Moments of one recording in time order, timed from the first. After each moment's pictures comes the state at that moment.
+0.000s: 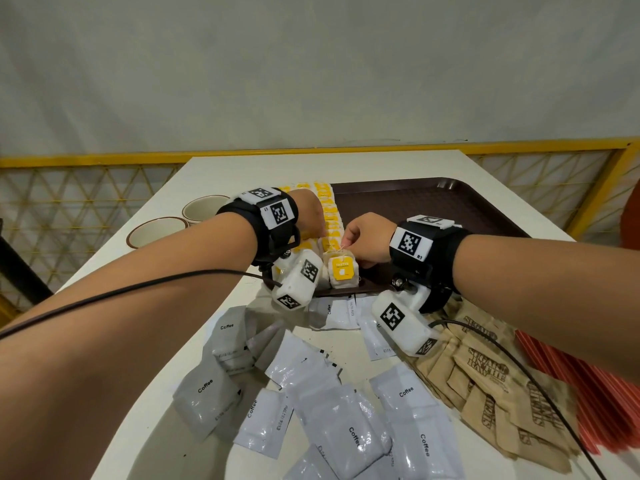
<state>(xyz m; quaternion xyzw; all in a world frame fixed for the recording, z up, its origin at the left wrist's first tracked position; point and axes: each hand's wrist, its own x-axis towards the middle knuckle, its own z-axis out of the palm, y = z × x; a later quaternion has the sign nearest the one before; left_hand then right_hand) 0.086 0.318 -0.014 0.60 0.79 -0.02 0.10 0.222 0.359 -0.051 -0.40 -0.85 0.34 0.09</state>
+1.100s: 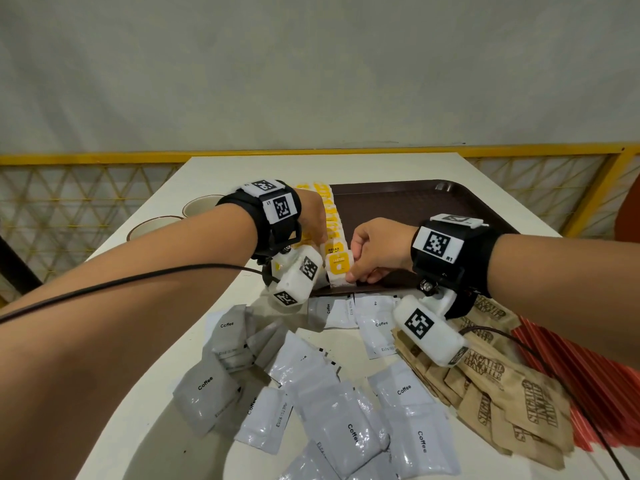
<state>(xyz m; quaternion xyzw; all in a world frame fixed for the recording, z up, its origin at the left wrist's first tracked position) 0.086 0.318 -0.007 0.61 0.78 -0.04 0.15 0.246 0.344 -0.037 -0.39 -0.80 0.46 0.03</state>
